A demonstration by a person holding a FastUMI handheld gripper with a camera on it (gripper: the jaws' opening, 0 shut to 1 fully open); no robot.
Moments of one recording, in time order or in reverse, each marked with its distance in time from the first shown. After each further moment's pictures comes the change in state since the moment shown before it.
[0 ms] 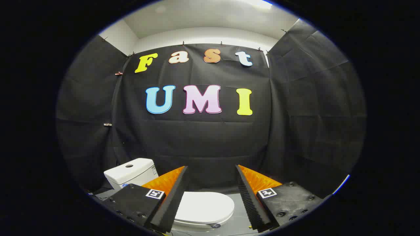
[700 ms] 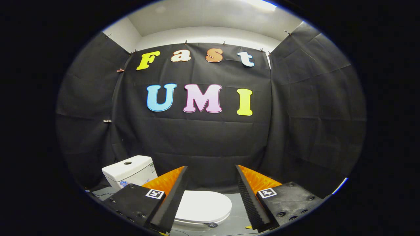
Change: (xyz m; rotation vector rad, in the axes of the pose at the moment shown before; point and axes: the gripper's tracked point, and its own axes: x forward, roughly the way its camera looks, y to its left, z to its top) arm -0.004 0.000 0.001 -0.028 -0.002 -0.005
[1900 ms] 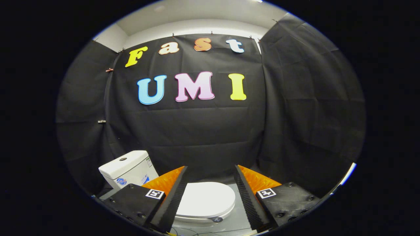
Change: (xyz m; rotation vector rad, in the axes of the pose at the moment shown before) arm 0.015 -0.018 -0.074 0.137 0.146 -0.040
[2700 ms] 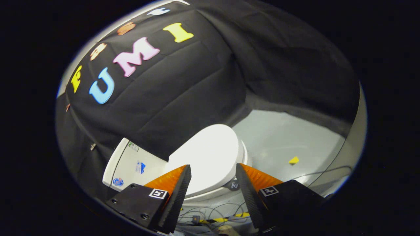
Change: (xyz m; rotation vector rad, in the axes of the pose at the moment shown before) arm 0.046 -0.059 -0.236 0.584 0.486 -0.138
